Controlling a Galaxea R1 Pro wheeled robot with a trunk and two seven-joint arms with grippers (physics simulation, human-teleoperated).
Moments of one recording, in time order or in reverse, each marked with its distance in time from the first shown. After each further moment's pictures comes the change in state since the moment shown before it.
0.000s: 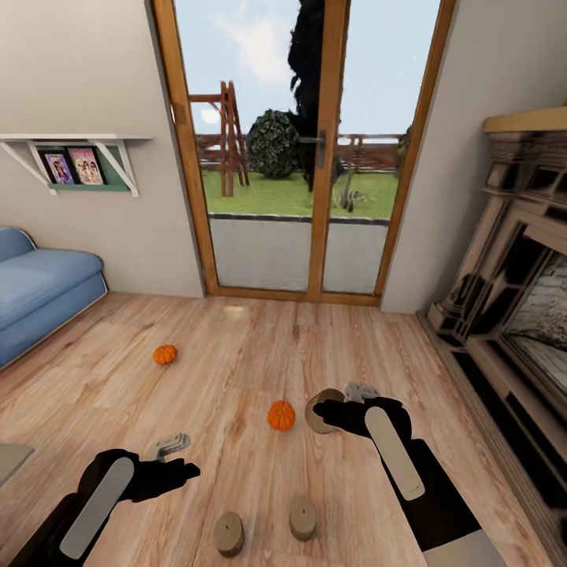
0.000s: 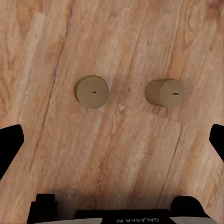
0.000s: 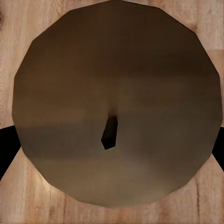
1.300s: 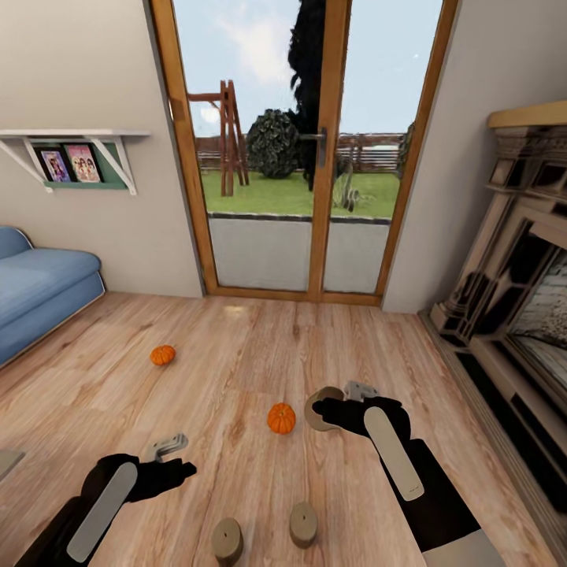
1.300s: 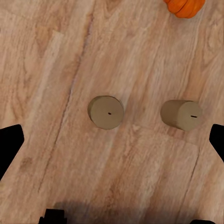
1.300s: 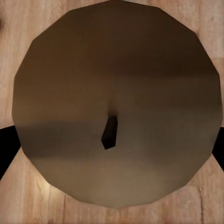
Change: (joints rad) left arm 0.000 -0.010 -0.005 0.046 -0.071 -0.095 -0.002; right arm 0.000 0.001 0.008 -0.006 0.001 -0.019 -0.001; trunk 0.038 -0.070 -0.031
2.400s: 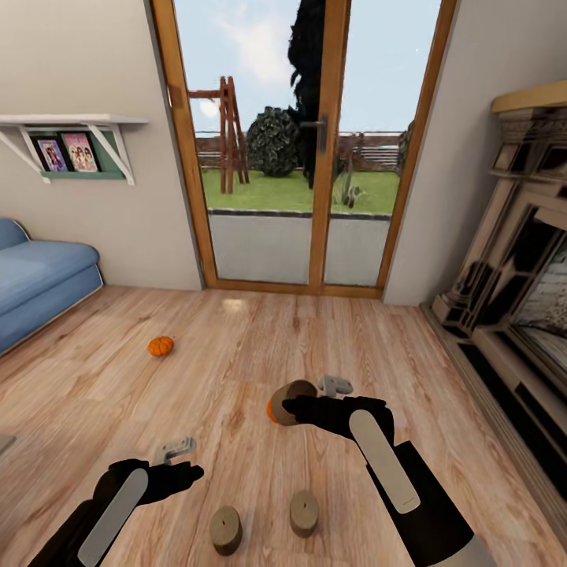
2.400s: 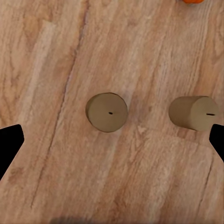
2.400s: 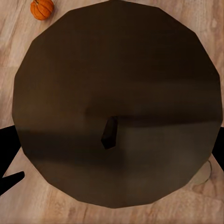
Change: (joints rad) left arm -0.001 -0.010 -0.067 0.027 -0.008 -0.072 -0.002; right arm 0.004 0.011 0.143 -0.118 -0.115 0.003 0.003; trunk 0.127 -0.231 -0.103
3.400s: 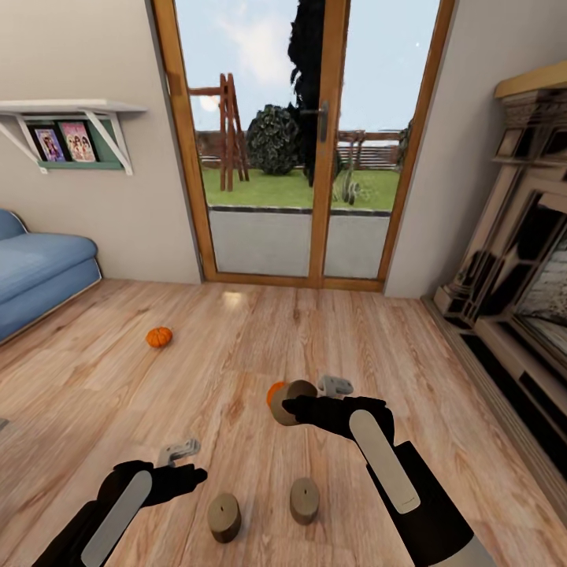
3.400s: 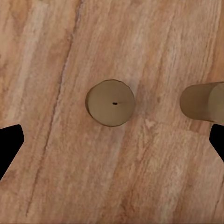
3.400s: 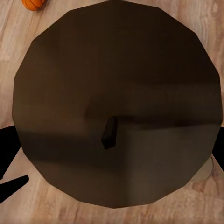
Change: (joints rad) left arm 0.000 0.000 -0.032 0.000 0.000 0.000 0.000; right arm 0.000 0.000 -0.001 0.001 -0.001 -0.001 -0.001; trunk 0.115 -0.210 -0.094
